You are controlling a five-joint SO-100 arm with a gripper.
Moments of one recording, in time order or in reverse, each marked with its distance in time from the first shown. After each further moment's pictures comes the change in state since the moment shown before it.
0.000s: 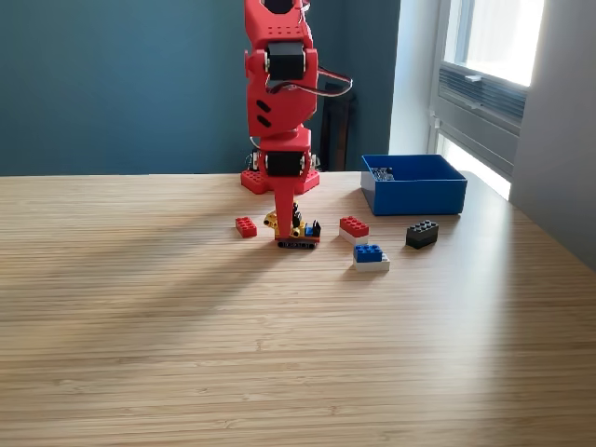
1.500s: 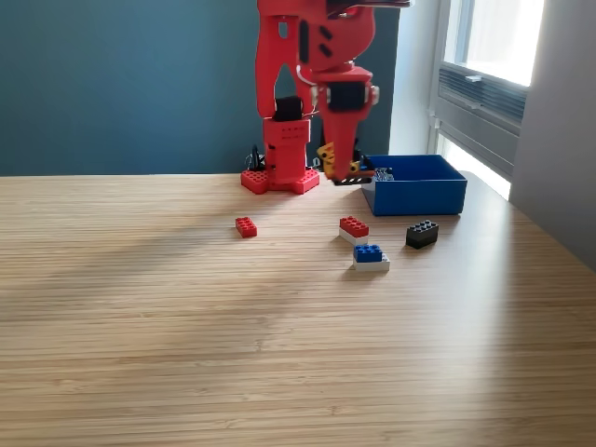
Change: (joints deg) arm -23.6 6.2 -23.0 21.5 4.9
